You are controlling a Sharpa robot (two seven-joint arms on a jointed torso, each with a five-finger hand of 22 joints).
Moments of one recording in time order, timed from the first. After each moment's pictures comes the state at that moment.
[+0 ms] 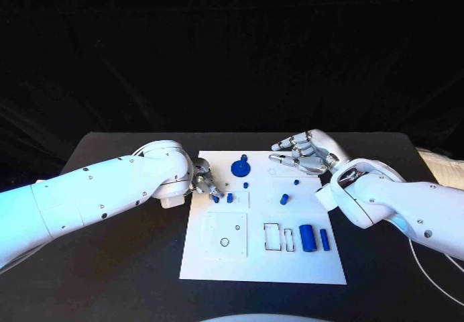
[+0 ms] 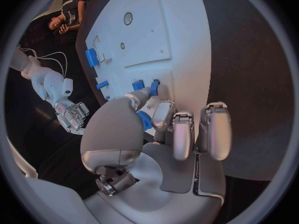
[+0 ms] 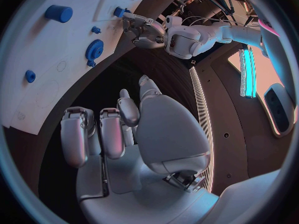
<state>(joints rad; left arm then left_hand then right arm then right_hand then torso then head) 1.22 -0.64 0.02 1.41 -1.08 0.19 -0.68 1.10 -0.12 0.56 0.17 0.11 0.95 0.02 0.64 0.77 1.40 -0.04 1.22 1.17 1.47 -0.09 1.57 1.31 0.04 1.47 0.03 1.48 1.31 1.12 -0.91 0.03 1.66 -0.88 -0.54 0.09 1.42 -0.01 -0.06 0.22 0.30 1.01 0.14 0.10 0.10 1.37 0.06 1.10 1.26 1.47 -0.01 1.42 1.31 0.04 1.43 0.09 1.46 1.31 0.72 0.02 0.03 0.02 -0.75</state>
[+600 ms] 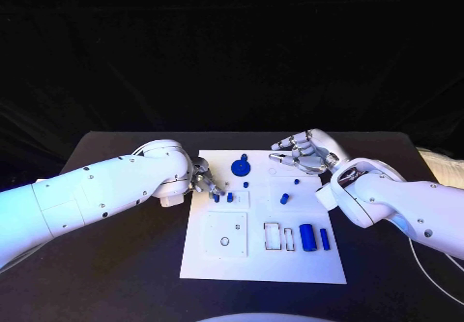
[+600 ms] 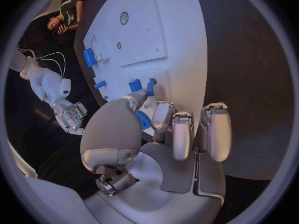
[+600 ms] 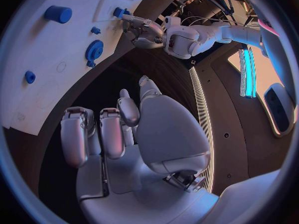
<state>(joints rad) 1.22 -0.64 0.02 1.40 -1.10 0.20 -0.68 1.03 -0.16 0.49 0.21 0.11 0.96 0.01 0.67 0.78 1.41 -0.05 1.23 1.18 1.47 -0.09 1.57 1.31 0.04 1.46 0.02 1.50 1.31 1.12 -0.91 0.03 1.66 -0.88 -0.54 0.08 1.41 0.00 -0.06 0.22 0.30 1.01 0.14 0.10 0.10 1.37 0.06 1.10 1.26 1.47 -0.01 1.42 1.31 0.04 1.43 0.09 1.46 1.31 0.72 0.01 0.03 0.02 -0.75</state>
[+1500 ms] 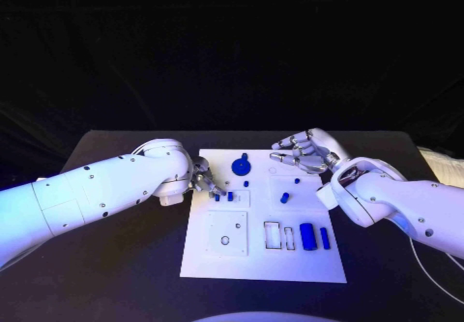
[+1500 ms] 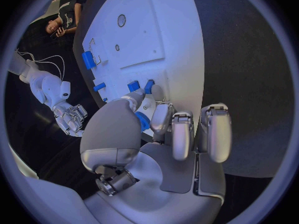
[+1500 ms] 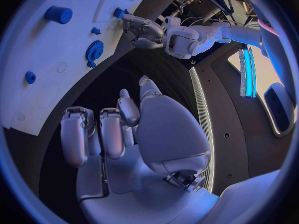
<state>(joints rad) 1.22 -0.64 0.02 1.40 -1.12 0.21 -0.68 1.01 -0.16 0.36 0.27 0.11 0.98 0.00 0.69 0.79 1.41 -0.06 1.25 1.19 1.47 -0.10 1.57 1.31 0.03 1.46 0.01 1.51 1.31 1.12 -0.91 0.03 1.66 -0.88 -0.53 0.08 1.41 0.00 -0.06 0.22 0.30 1.01 0.14 0.10 0.10 1.37 0.06 1.10 1.26 1.47 -0.01 1.42 1.31 0.04 1.43 0.09 1.46 1.31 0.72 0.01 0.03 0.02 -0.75</state>
